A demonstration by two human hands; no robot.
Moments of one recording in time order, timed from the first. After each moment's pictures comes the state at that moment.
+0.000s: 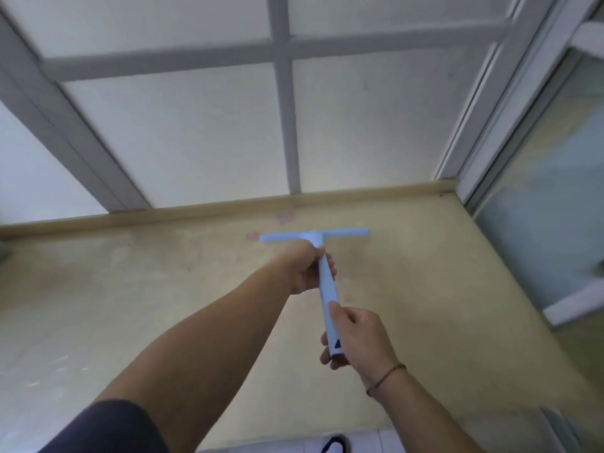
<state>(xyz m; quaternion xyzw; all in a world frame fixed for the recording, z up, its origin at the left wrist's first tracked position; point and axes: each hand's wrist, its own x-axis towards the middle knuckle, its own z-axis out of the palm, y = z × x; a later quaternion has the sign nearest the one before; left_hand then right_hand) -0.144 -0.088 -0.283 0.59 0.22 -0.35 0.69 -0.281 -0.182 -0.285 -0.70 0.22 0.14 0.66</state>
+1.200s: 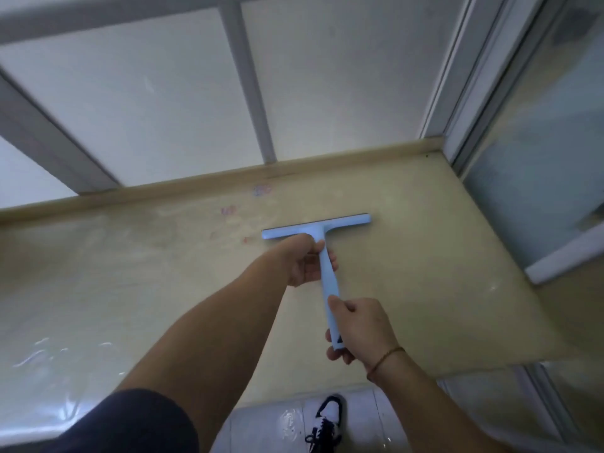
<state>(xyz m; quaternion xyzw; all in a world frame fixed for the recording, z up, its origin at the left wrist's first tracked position) -0.142 -0.135 -0.327 0.58 0.30 -0.41 0.64 -0.289 -0.234 -0.315 -0.72 0.26 0.19 0.62</state>
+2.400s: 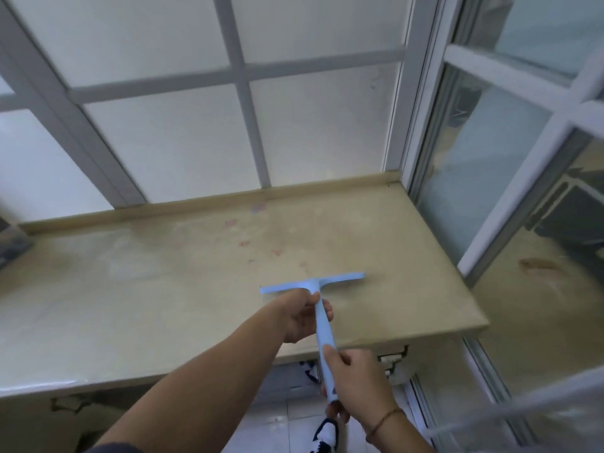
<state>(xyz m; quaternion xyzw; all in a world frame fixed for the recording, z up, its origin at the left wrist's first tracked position) -0.327 -0.157 -0.304 0.54 0.30 -0.38 0.69 -0.459 -0.263 -0.284 -0.75 0.20 0.20 0.60</state>
